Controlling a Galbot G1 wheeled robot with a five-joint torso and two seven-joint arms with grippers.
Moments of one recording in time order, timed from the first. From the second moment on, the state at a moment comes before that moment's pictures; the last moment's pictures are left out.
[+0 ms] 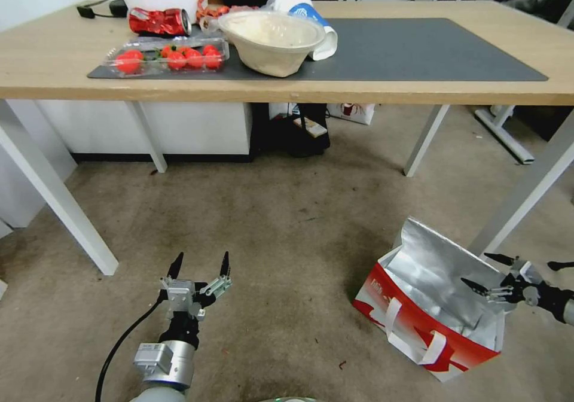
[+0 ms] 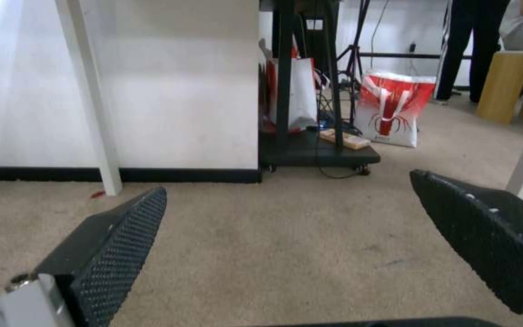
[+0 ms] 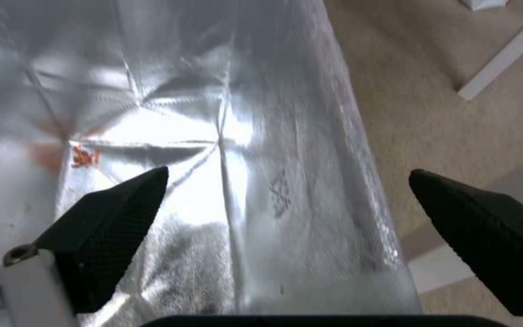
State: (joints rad) left arm 1.76 -1.37 -0.43 -2.10 -0.19 -0.19 -0.12; right arm -1.39 0.71 0.79 1.27 0.34 0.16 -0.89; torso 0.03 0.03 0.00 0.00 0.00
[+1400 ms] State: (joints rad) left arm 1.76 -1.37 -0.44 -2.09 -0.22 -0.21 -0.13; right arm -1.34 0.71 0.75 1.18 0.34 0.18 -0.88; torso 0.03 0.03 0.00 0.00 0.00
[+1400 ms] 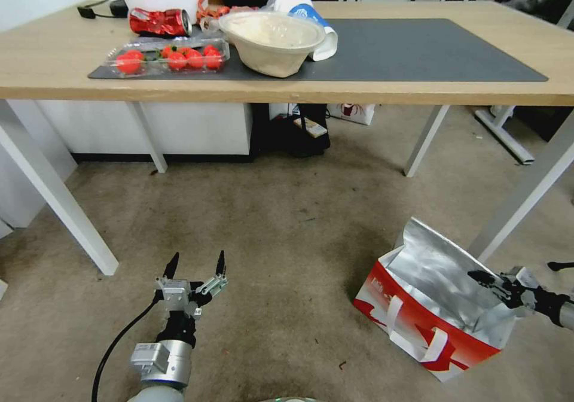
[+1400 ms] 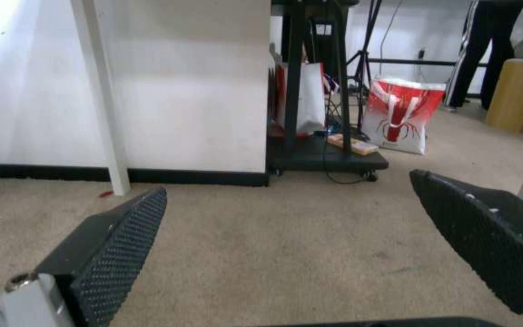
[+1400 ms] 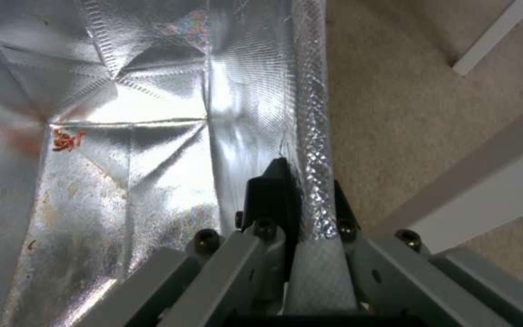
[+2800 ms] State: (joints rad) left arm 1.75 -1.37 -0.46 -2.10 -0.23 -0.22 -0.17; right arm -1.57 0.54 0.80 1.93 1.03 -0.22 -0.68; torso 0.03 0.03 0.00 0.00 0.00
